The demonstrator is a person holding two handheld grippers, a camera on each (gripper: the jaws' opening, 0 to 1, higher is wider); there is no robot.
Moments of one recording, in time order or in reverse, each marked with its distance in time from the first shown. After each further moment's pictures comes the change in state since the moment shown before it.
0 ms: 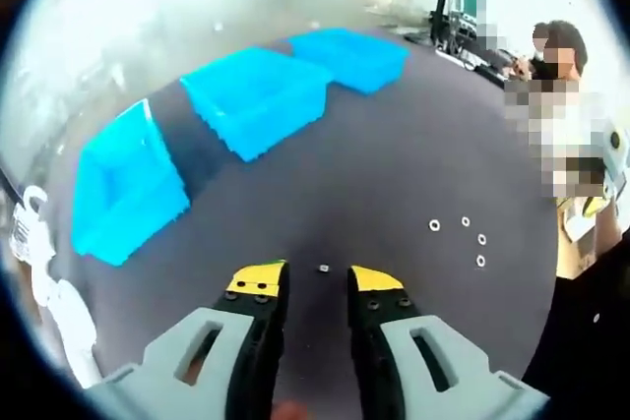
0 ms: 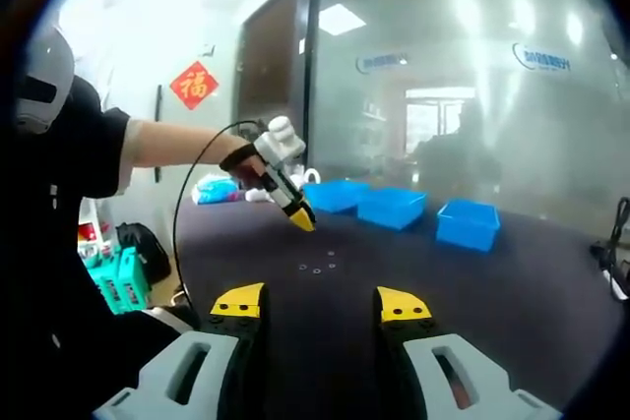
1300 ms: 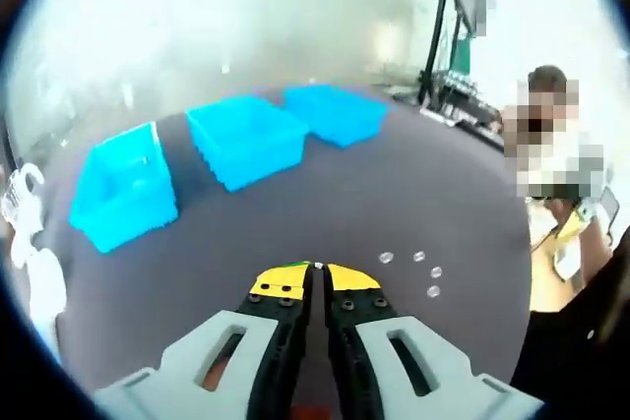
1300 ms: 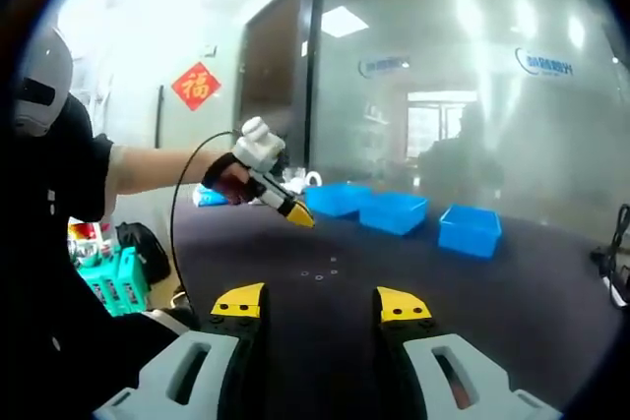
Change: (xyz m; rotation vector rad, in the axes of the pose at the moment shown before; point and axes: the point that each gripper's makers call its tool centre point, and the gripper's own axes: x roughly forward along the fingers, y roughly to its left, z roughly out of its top) left arm -0.034 -0.031 0.021 -0.084 -0.322 -0.036; right arm 0.003 0.005 0.007 -0.016 -0.010 0.004
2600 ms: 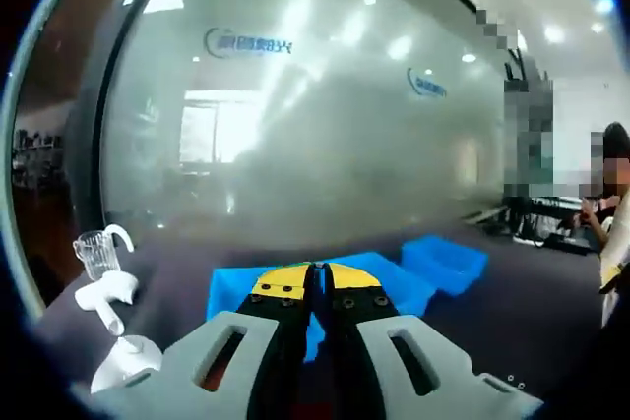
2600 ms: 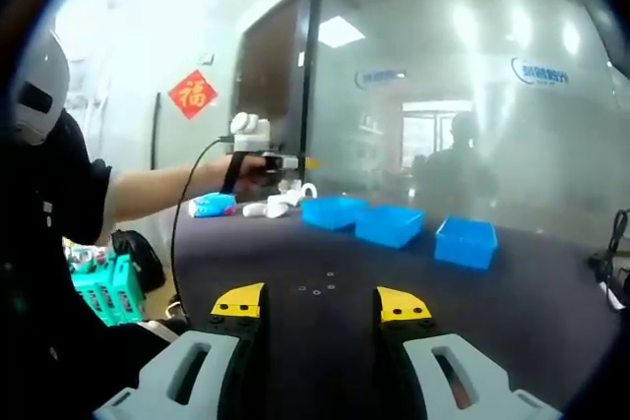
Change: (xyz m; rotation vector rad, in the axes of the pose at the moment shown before) left arm -0.045 0.124 0.119 -0.051 -0.518 0.421; right arm 0.001 -0.004 0.013 0.003 -0.046 -0.029
